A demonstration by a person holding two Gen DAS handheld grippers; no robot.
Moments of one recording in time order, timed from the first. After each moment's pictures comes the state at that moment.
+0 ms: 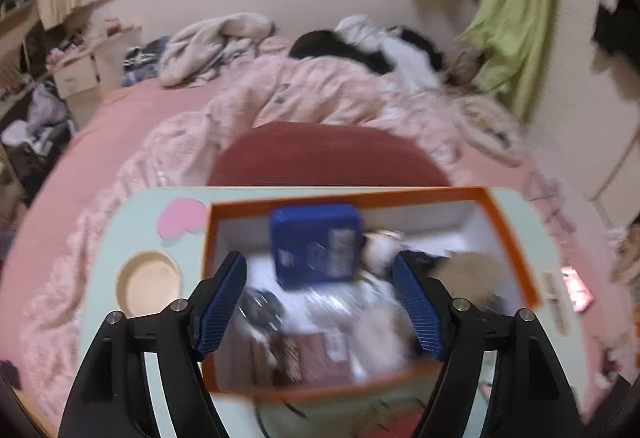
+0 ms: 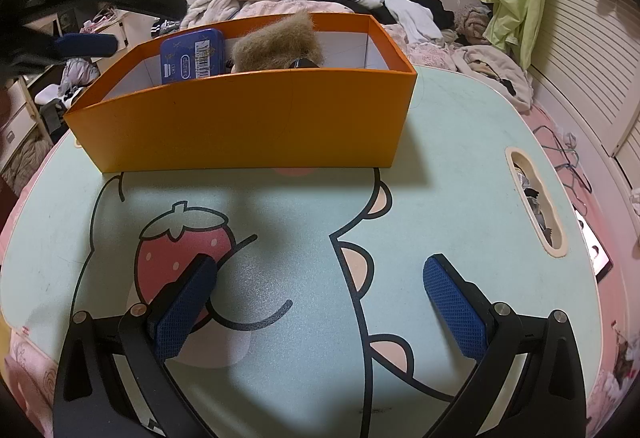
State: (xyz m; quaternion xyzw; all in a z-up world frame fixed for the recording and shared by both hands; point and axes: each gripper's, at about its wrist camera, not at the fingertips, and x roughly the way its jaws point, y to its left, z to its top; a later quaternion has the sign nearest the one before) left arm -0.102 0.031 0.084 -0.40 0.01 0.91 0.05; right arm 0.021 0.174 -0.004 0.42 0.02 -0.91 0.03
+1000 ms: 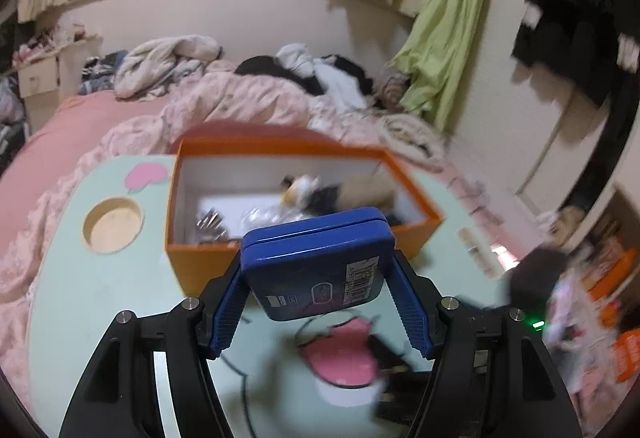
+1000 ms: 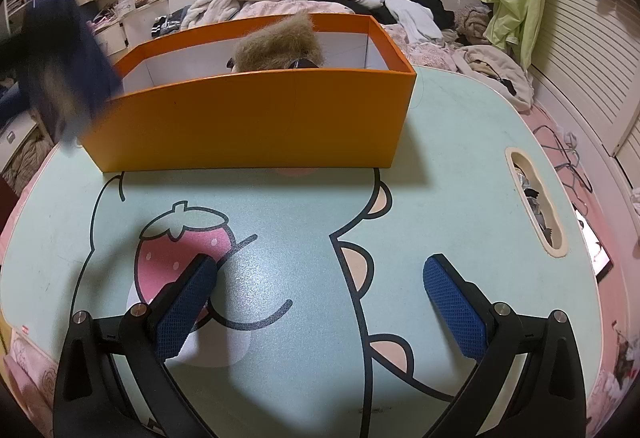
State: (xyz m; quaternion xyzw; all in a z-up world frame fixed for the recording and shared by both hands) left arm 0.015 0.009 0.071 -0.33 -0.05 0.93 0.17; right arm 0.020 0.170 -0.004 0.42 0.02 -0.91 0.03
